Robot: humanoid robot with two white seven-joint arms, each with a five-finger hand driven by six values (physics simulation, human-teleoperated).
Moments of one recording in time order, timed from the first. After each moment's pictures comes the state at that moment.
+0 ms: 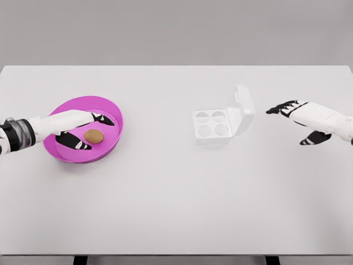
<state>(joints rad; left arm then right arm) -0.41 0.78 -0.47 -1.56 -0.24 -0.17 -0.61 -0.32 -0.70 0.13 -1.37 0.54 -0.61 0.61</state>
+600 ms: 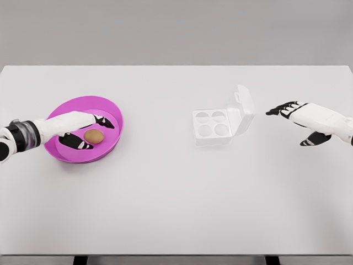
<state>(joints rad) -0.41 0.74 -0.47 -1.53 -0.30 -0.17 -0.61 -0.32 -0.70 0.13 -1.38 0.55 -0.61 0.61</state>
